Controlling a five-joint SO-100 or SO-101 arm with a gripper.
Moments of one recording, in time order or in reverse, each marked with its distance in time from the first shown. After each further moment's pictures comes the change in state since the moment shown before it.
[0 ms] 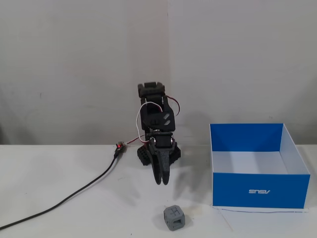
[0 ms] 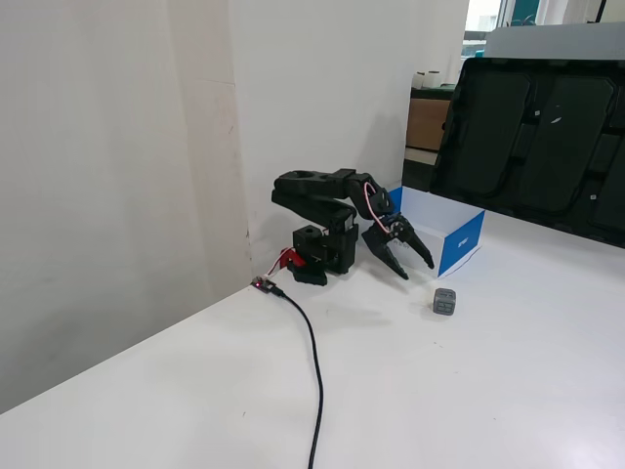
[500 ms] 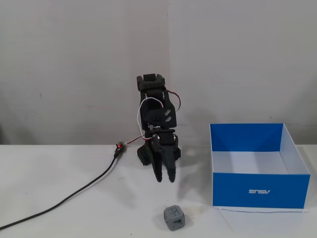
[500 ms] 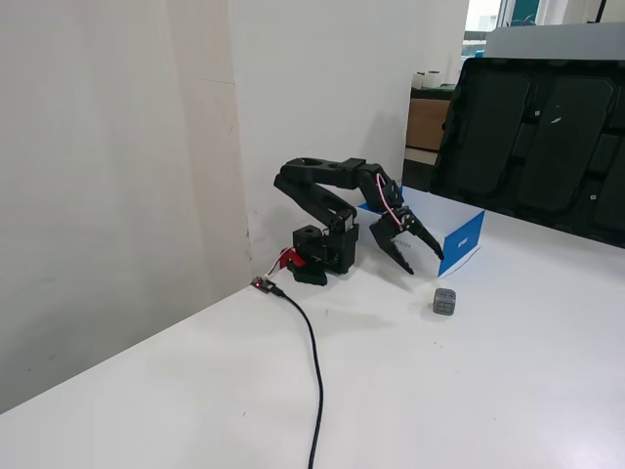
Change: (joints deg) arm -0.9 -10.1 -10.0 1.1 -8.6
